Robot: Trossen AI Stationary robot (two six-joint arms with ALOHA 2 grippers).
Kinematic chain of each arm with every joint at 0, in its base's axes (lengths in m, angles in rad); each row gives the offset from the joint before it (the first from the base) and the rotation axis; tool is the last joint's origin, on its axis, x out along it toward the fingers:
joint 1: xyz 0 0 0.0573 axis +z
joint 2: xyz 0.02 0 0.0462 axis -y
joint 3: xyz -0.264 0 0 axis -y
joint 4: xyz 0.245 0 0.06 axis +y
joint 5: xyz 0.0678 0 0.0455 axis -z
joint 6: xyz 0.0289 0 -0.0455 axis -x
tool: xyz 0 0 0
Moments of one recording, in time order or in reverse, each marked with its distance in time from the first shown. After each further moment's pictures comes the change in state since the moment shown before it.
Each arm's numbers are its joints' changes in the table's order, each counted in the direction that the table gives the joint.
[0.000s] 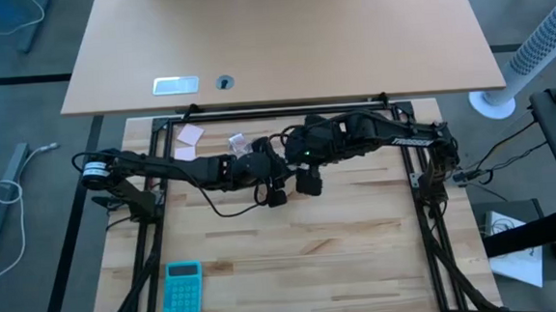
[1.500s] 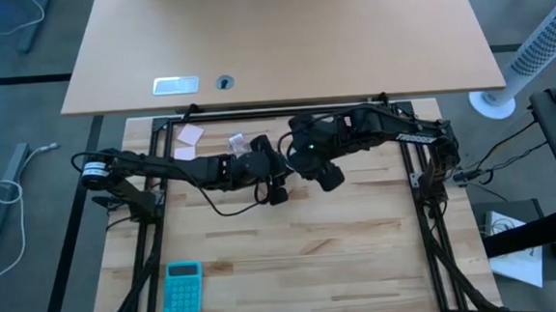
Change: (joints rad) left arm 0.000 0.002 0.002 -0.007 -0.033 0.024; right arm -0.017 0.010 0.045 0.054 -0.029 0.907
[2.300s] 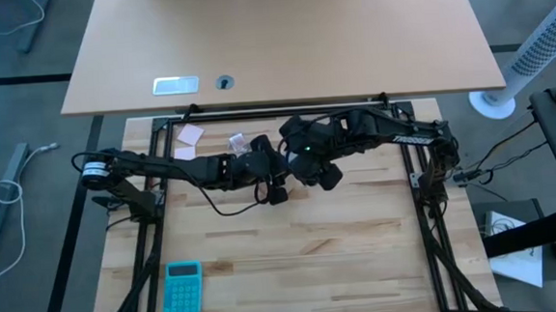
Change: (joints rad) left arm 0.000 -0.001 0.000 -0.001 0.007 -0.004; right arm -0.002 -0.001 -0.041 -0.083 -0.003 0.134
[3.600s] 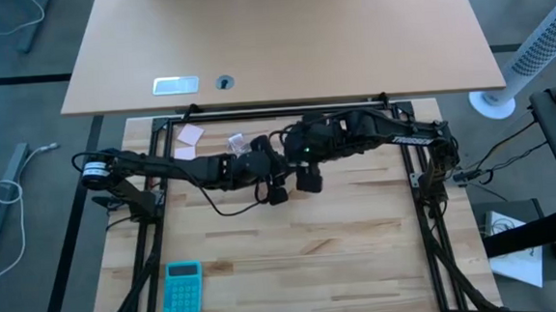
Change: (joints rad) left arm 0.014 -0.002 0.011 0.016 0.001 0.010; right arm 0.009 -0.003 -0.002 0.007 0.042 -0.965
